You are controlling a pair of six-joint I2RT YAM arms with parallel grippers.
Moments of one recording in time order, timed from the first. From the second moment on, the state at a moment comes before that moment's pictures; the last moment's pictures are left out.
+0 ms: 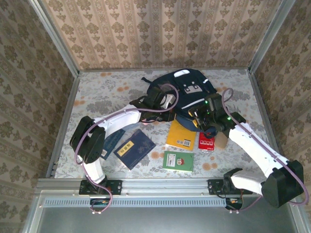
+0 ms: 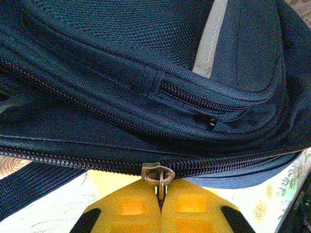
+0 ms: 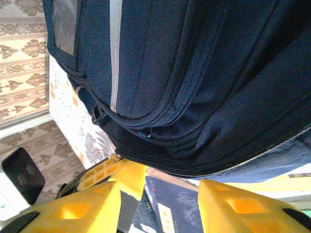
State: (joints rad) left arm -0.79 1.77 1.30 -0.37 0.37 -0.41; right arm 0.38 1.16 0.92 -0.56 -0.17 1.43
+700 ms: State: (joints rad) left arm -0.81 1.77 1.30 -0.39 0.35 -0.41; right arm 0.37 1.27 0.85 -0.43 -0.15 1.50
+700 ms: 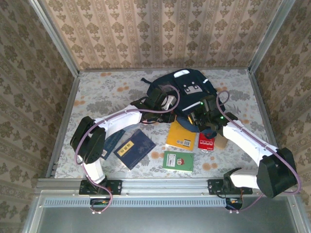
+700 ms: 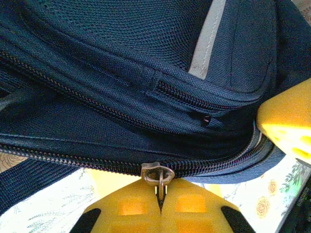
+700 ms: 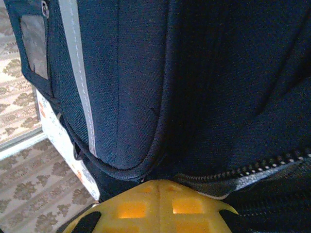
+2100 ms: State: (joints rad) left arm -0.74 1.73 1.30 -0.43 0.40 -0.37; right arm 0.43 1.08 0.78 -0.22 -0.33 -0.02
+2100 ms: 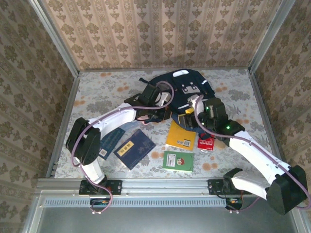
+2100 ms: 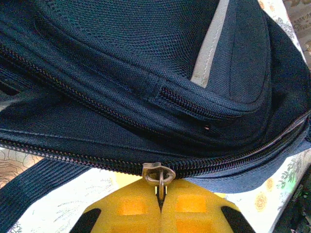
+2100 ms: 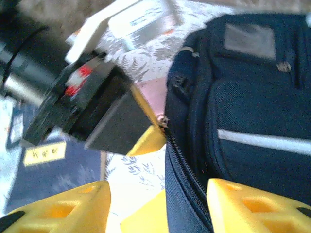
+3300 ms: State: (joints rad) left arm -0.66 1.72 1.32 -0.43 0.50 -0.36; right arm 0.44 1.26 0.82 -0.22 -0.22 -0.78
